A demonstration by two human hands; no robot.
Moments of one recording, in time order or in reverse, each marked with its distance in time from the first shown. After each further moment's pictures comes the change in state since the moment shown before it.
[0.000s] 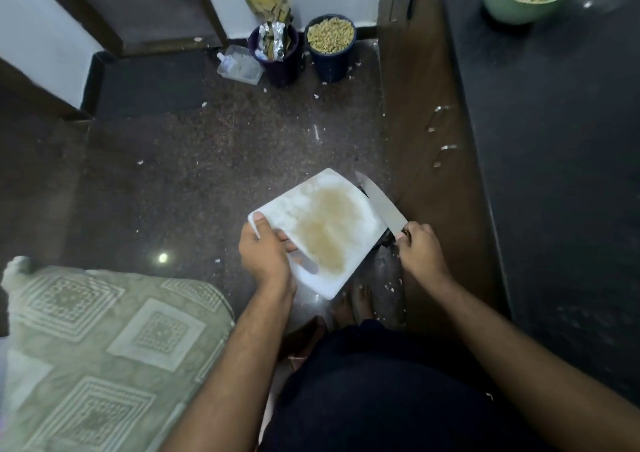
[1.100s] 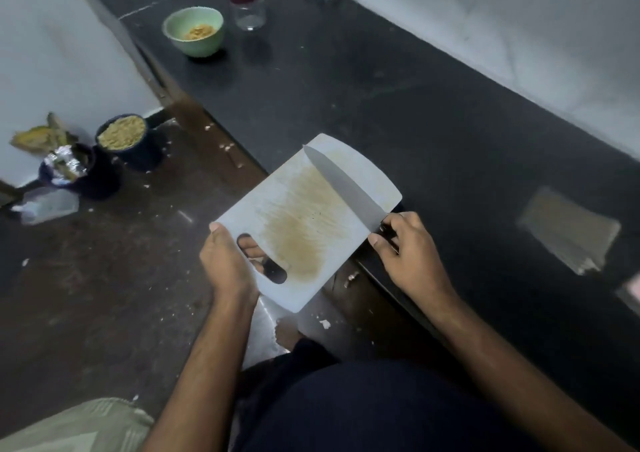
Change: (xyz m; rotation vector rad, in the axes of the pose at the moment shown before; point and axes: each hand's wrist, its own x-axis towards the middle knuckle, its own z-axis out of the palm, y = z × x) left_hand -0.204 -0.045 0.026 0.155 -0.695 0.020; right_hand -0.307 0.109 -0.121 0.233 0.618 0.173
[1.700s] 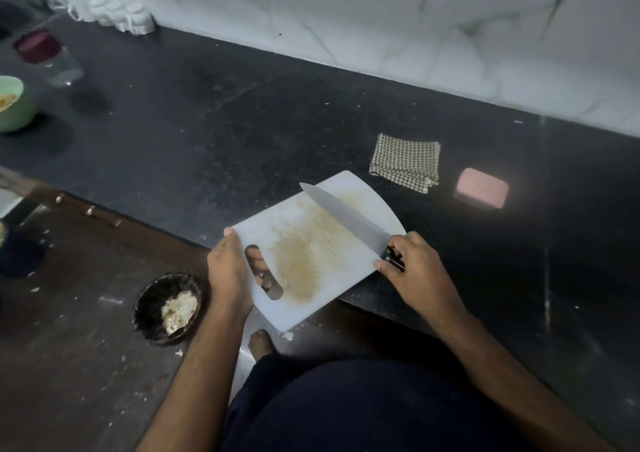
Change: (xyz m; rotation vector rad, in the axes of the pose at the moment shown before) left_hand -0.105 -0.078 0.091 0.404 -0.577 -0.046; right_hand -0.151 0.105 -0.100 -0.143 0.207 0.420
